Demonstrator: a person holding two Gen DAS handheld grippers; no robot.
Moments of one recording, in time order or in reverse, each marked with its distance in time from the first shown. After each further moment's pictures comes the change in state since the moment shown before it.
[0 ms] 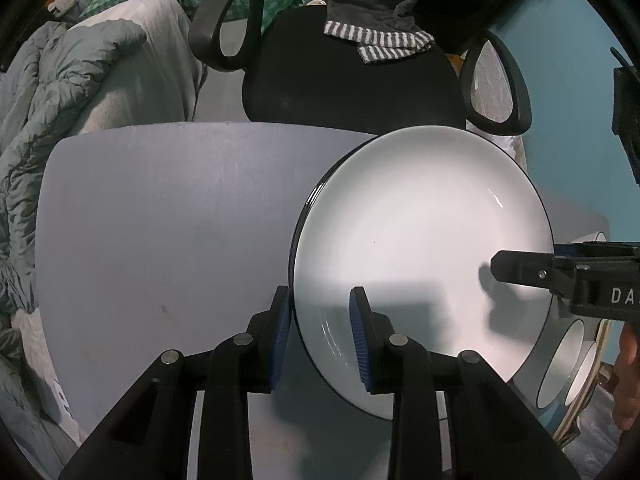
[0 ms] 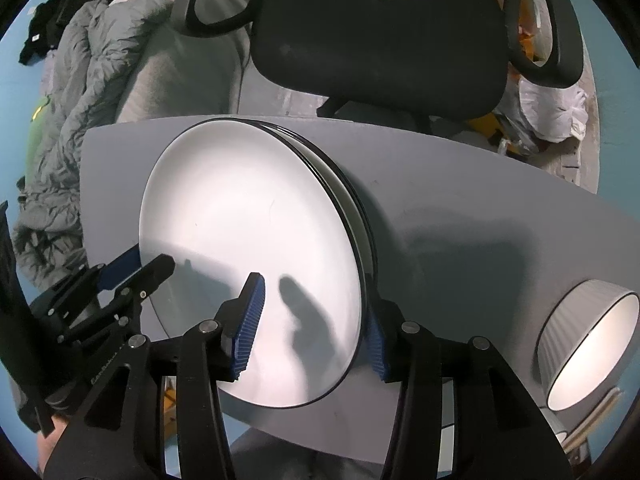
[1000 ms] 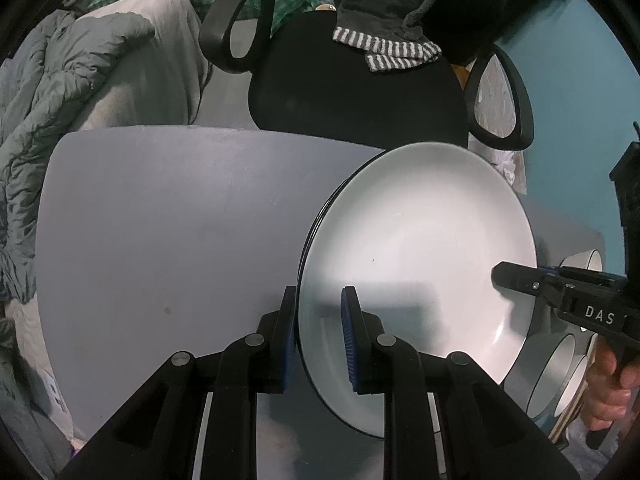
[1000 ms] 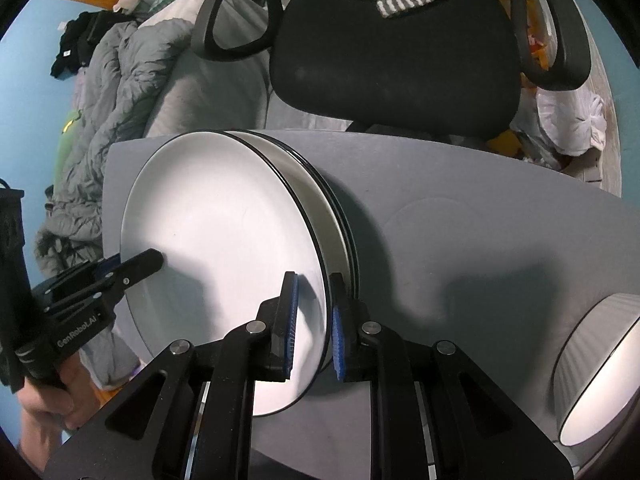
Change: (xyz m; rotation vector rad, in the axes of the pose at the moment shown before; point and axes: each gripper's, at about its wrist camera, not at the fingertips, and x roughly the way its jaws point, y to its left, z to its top) left arm -0.001 0.010 0.005 -0.038 -0.003 -0.017; right arm 0.003 -0.022 -0.014 -0.030 -0.122 0.120
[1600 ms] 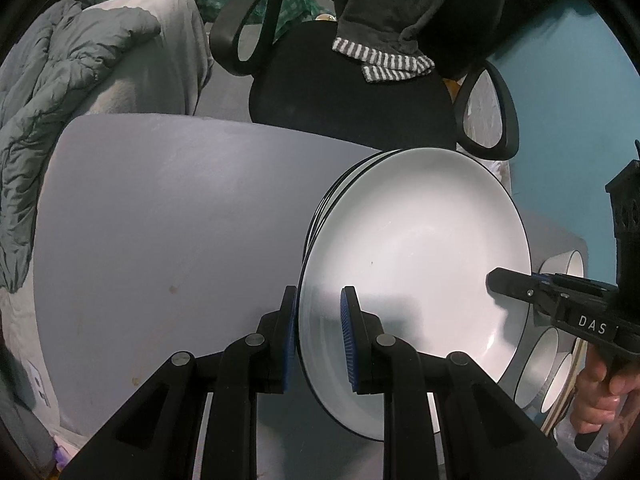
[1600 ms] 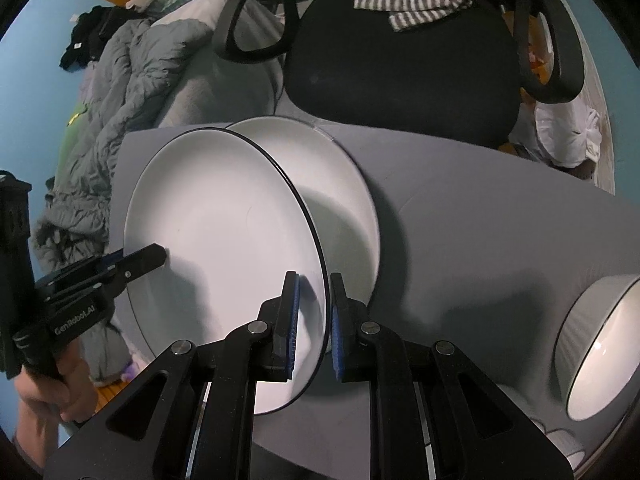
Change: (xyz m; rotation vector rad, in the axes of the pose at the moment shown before) left arm -0.017 0.012 -0.016 -0.033 -0.045 -0.059; right arm -0.011 0.017 -0.018 -0.043 -0.044 -0.011
